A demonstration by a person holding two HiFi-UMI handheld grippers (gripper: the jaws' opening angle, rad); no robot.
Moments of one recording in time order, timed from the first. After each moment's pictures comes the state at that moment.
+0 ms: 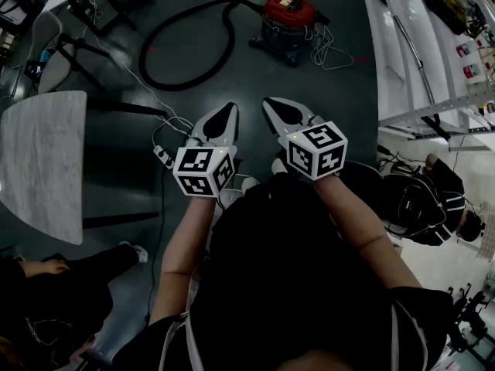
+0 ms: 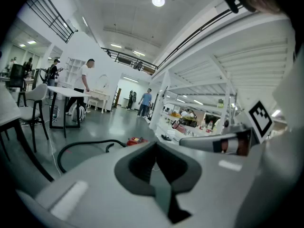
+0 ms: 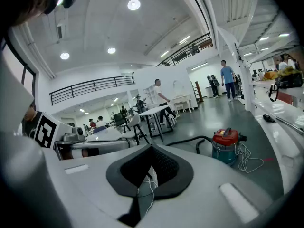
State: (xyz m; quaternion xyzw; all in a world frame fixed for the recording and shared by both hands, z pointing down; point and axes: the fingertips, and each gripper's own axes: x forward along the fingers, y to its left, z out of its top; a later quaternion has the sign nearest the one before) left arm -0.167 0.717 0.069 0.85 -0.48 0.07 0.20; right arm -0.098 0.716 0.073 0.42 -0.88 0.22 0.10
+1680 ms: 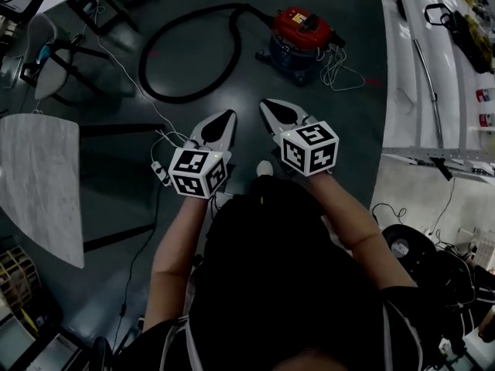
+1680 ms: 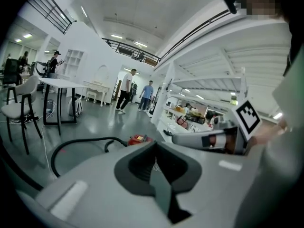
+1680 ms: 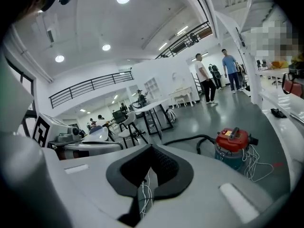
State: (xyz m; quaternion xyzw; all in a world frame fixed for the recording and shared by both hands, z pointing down) left arm -0.154 0.532 0.119 0.85 -0.47 0.10 0.23; right arm -0.087 0.511 0.128 0.39 -0.88 0.26 0.12
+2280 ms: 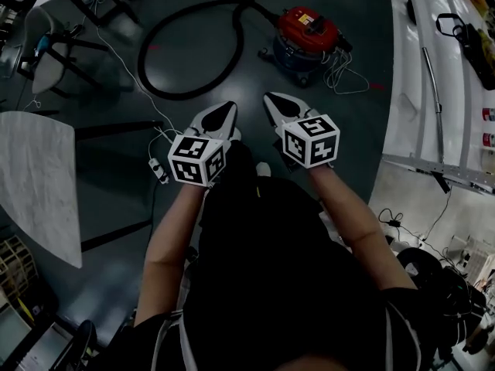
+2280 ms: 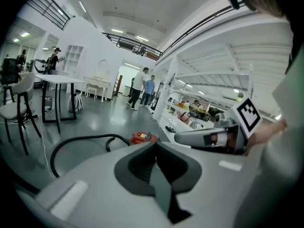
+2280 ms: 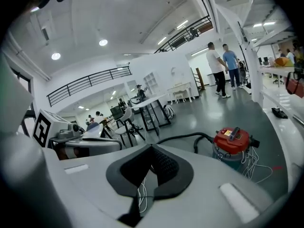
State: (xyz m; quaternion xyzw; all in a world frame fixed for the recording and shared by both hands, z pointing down) left arm -0.148 0.462 0.153 0.84 -0.47 0.13 0.24; right arm -0.074 0.441 0.163 0.38 -0.87 0.27 0.15
